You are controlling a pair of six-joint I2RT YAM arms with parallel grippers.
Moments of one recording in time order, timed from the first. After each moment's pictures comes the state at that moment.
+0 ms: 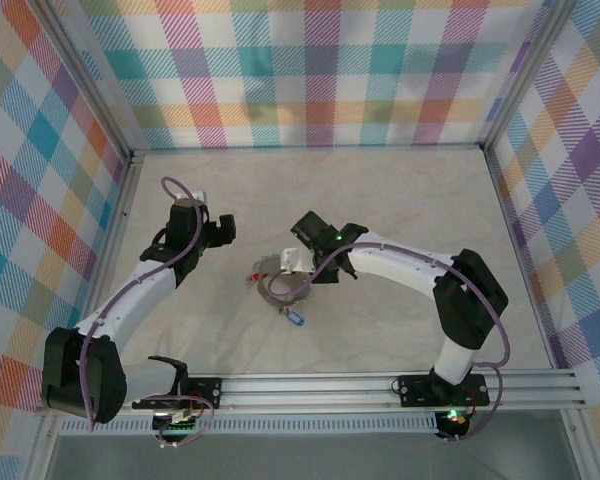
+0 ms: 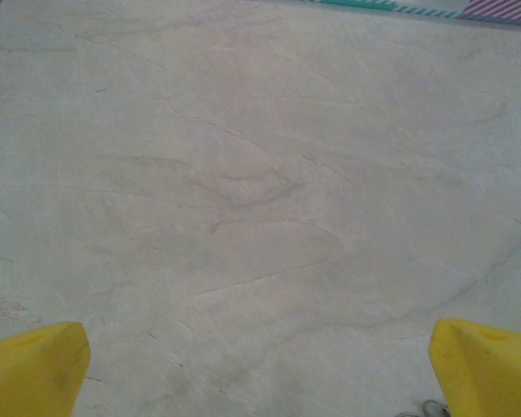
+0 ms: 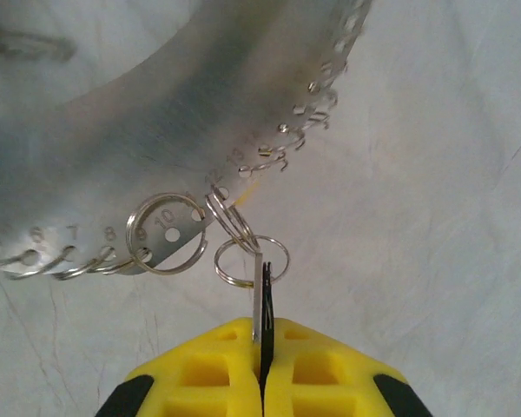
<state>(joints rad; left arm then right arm) -0.24 1.22 0.81 -0.24 -0.22 -0.27 0.86 1.73 1.26 -0.71 0.15 -0.82</state>
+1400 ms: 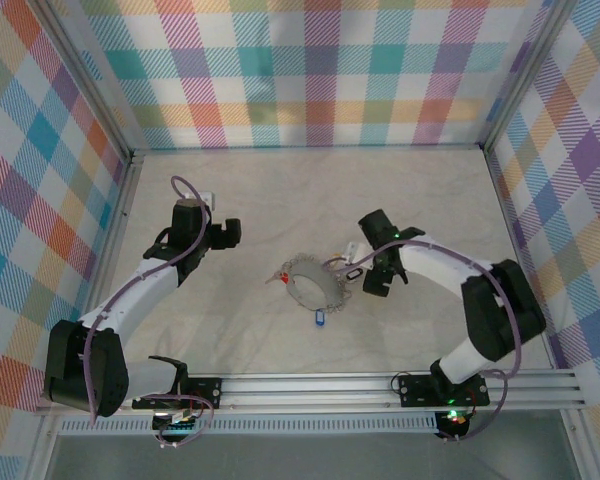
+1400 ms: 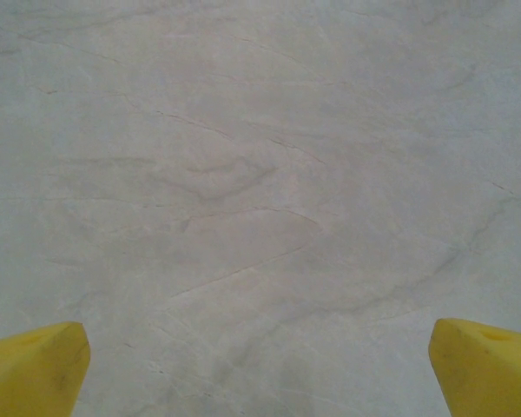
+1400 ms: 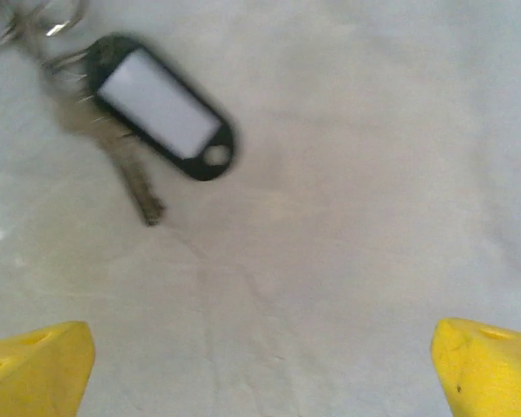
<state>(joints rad) -0.24 1.25 0.81 -0.21 -0.15 -0.18 0.49 1.52 0.93 -0.62 0.17 -0.81</state>
